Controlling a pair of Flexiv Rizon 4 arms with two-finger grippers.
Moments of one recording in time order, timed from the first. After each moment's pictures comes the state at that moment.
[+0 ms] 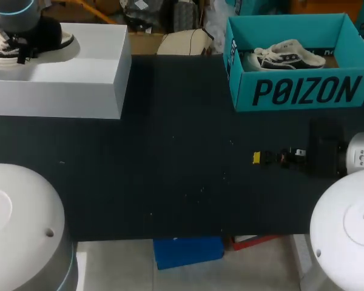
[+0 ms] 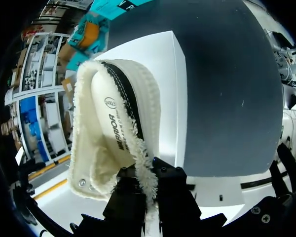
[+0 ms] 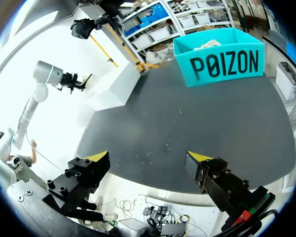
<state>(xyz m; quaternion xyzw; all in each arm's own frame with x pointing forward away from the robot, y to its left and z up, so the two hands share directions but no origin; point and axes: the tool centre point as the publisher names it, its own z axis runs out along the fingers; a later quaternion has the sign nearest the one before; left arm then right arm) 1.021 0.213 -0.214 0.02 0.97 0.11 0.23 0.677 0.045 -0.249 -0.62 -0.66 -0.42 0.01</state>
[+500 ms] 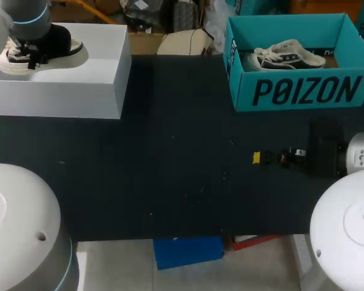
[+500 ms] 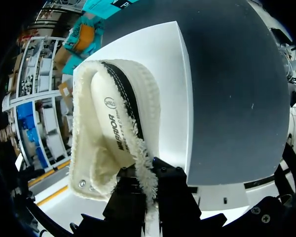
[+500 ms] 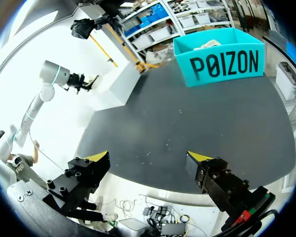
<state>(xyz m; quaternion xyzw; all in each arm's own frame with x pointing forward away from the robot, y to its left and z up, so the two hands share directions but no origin) 1.044 0.201 -0.252 0.04 0.97 0.10 0.22 0.677 0.045 -0.249 -0.62 -0.66 -0.42 0.01</state>
